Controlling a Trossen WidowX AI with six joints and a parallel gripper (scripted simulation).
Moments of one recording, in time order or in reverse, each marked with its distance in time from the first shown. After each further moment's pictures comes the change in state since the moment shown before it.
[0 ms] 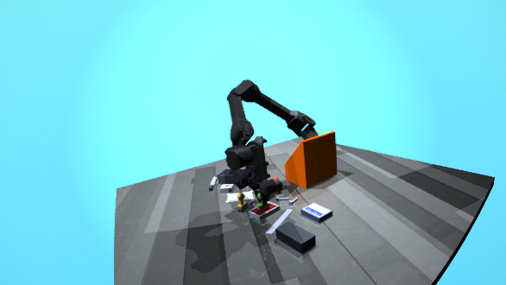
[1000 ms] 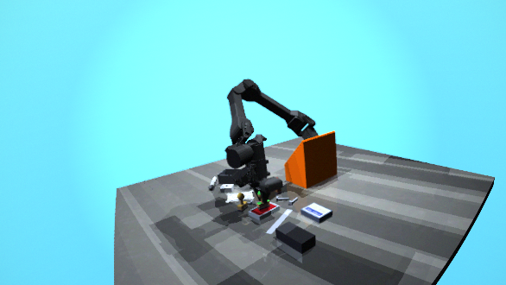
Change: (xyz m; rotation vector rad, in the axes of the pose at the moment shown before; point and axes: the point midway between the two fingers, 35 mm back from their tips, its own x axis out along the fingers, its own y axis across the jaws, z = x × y) arm -0.007 -0.001 -0.001 -0.004 0.005 -0.006
